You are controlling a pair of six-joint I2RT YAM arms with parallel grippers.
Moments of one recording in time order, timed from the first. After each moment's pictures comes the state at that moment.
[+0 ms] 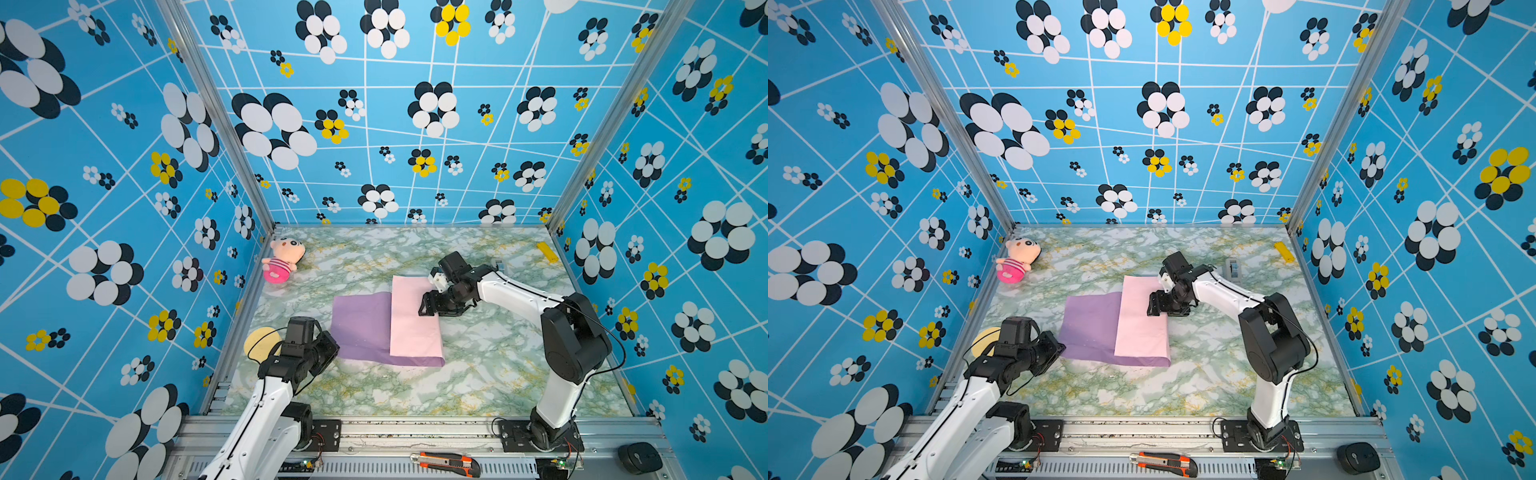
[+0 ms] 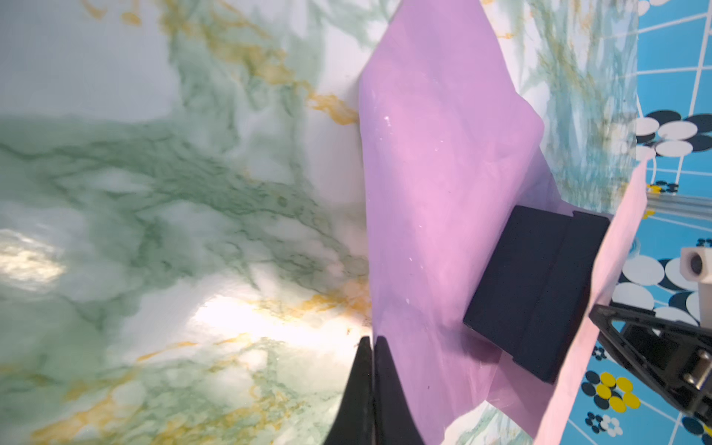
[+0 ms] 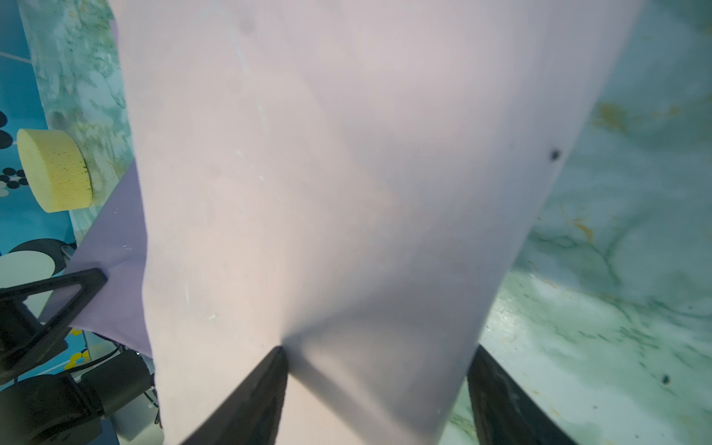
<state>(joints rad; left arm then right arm) -0.14 0.78 0.42 -0.56 0.27 -0.92 0.55 1.83 1.29 -0.69 -0.35 0.37</state>
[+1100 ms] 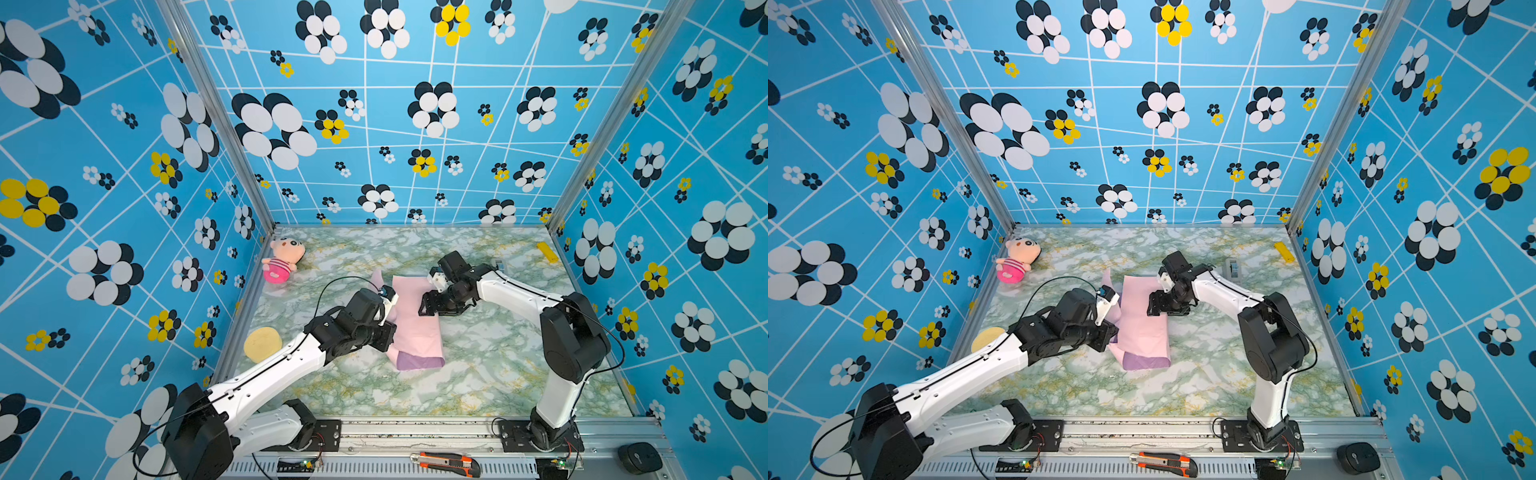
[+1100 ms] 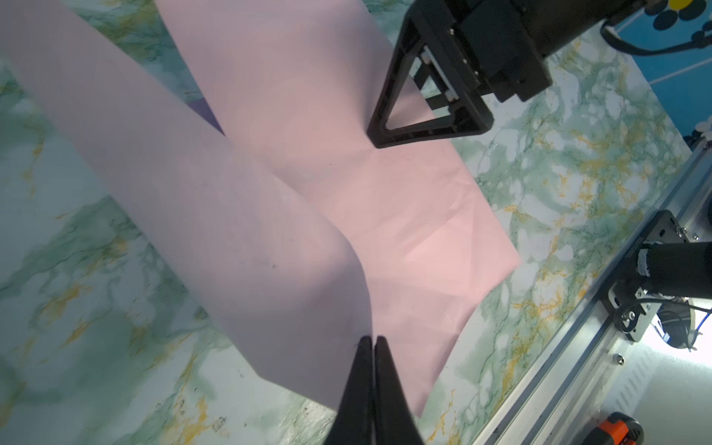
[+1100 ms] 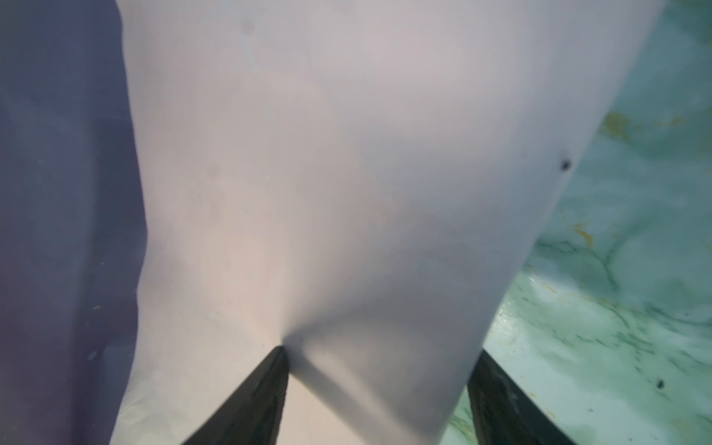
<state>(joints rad) -0.75 1.18 0.85 -0.52 0.16 -0.25 0.55 1.84 1.30 -0.70 -0.35 0.35</state>
